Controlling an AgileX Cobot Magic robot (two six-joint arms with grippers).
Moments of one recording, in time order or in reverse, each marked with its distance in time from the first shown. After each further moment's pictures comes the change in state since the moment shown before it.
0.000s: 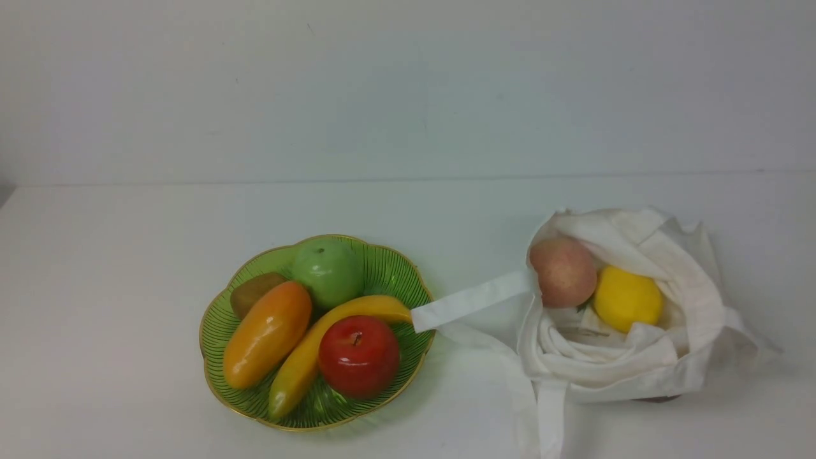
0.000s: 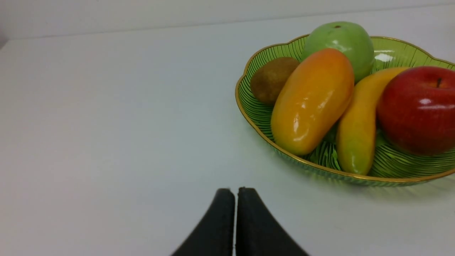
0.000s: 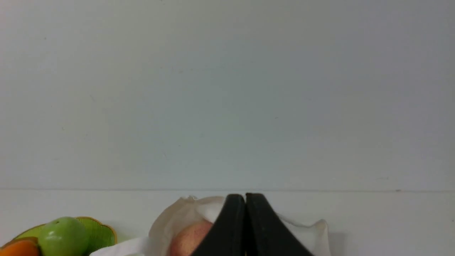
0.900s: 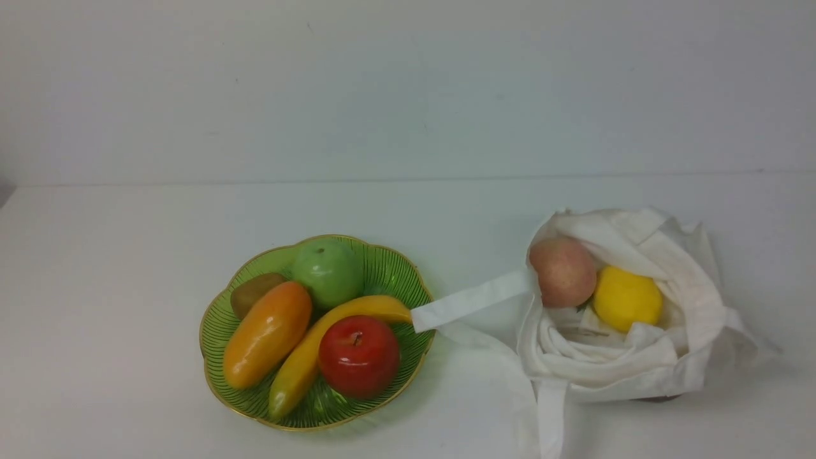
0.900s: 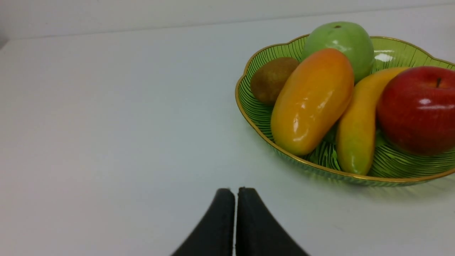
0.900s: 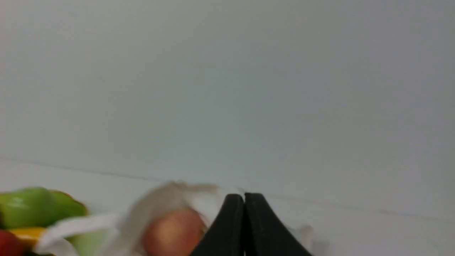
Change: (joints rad) right arm -0.352 -0.083 0.242 0.535 -0.232 -0.666; left arm 0.000 0.000 0.000 0.000 0.000 0.000
